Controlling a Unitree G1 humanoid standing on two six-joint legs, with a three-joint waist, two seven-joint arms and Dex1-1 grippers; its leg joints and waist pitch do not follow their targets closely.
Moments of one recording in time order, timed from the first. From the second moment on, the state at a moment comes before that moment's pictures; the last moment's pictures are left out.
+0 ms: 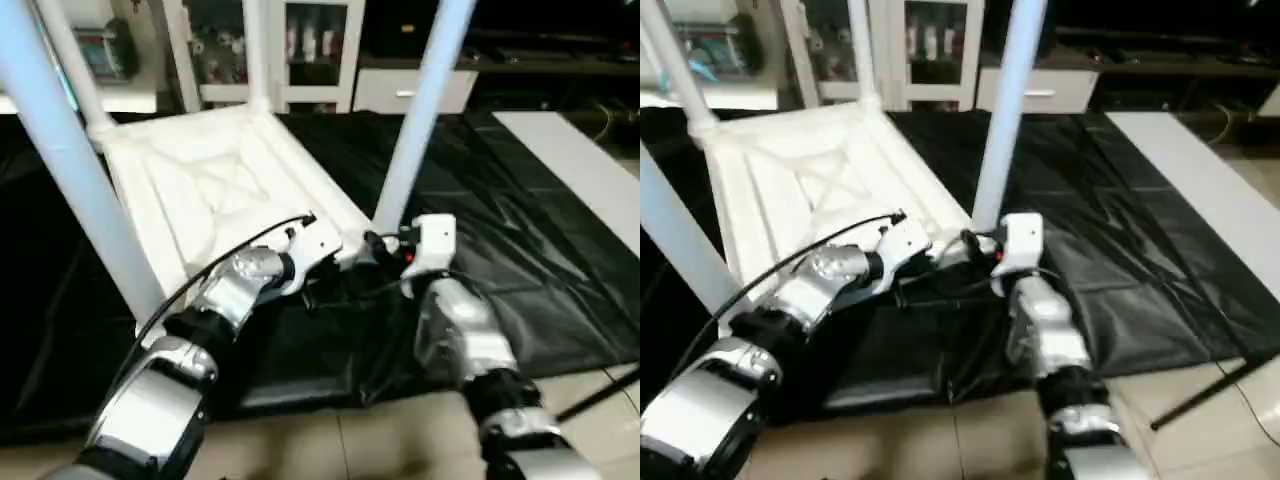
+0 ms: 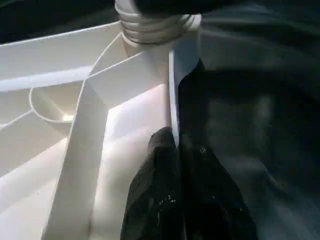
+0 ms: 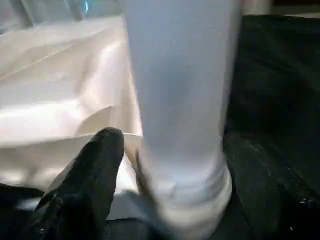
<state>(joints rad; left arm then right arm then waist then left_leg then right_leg) -0.75 0.21 -0.31 0.85 0.17 0.00 -0.84 -0.50 -0.13 -0.01 0.64 0.20 0.04 0.40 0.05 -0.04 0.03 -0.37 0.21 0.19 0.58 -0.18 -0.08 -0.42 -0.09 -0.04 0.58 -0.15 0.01</state>
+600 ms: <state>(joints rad) -0.64 0.38 -0.41 0.60 0.07 -0.03 -1.35 -0.33 -0.49 0.20 0.35 0.24 0.19 1.12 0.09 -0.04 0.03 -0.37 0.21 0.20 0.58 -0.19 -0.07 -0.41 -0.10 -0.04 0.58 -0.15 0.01</state>
